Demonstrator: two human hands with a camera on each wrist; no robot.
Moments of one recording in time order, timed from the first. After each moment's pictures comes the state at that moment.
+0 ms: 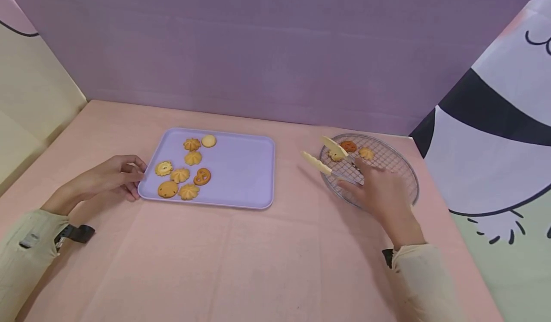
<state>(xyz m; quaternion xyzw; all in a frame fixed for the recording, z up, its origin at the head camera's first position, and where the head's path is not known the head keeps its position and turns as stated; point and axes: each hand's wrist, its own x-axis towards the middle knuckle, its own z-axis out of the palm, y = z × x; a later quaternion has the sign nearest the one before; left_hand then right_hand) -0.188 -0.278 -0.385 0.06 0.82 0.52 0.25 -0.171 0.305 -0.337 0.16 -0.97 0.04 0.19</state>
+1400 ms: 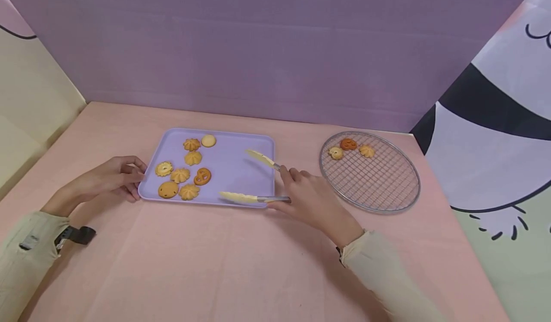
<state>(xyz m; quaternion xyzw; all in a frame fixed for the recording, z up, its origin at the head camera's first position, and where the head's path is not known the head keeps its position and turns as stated) -0.188 -0.279 -0.386 0.06 0.81 0.52 0.25 -0.159 0.185 -0.352 0.34 -0.93 0.01 0.13</state>
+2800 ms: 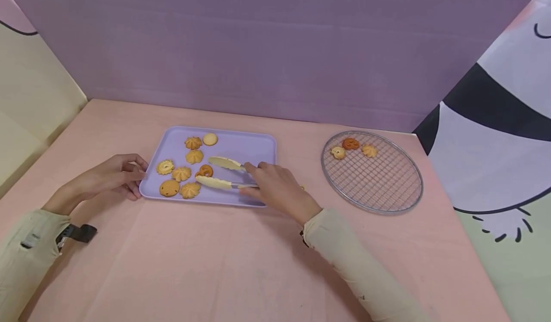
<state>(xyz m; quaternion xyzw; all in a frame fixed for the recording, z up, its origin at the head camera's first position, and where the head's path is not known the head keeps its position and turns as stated) -0.188 -0.278 -0.386 0.05 0.82 0.51 0.25 -0.190 0.117 -0.360 0.34 -0.94 0.07 0.01</state>
